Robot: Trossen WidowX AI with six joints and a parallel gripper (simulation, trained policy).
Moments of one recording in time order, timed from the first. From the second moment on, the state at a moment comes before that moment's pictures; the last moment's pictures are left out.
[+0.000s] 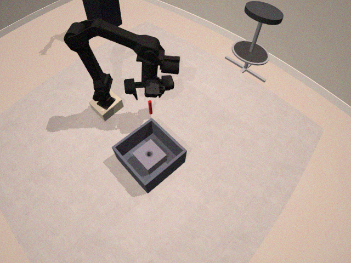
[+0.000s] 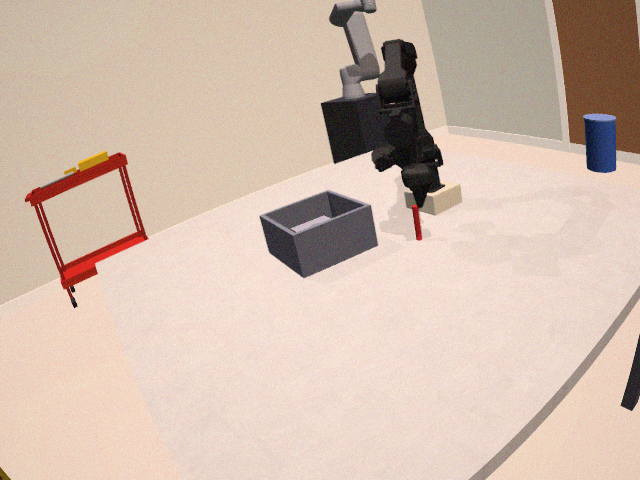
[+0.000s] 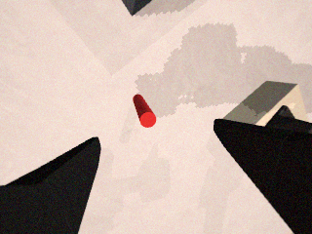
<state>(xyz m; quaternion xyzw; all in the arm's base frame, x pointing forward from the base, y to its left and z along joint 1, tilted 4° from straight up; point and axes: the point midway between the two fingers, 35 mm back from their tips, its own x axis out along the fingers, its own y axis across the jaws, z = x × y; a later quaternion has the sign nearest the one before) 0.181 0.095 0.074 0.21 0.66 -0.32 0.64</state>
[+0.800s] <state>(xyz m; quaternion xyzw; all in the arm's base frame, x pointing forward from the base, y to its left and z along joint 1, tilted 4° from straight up) 0.182 0.088 -0.009 0.18 0.65 -0.34 0.65</state>
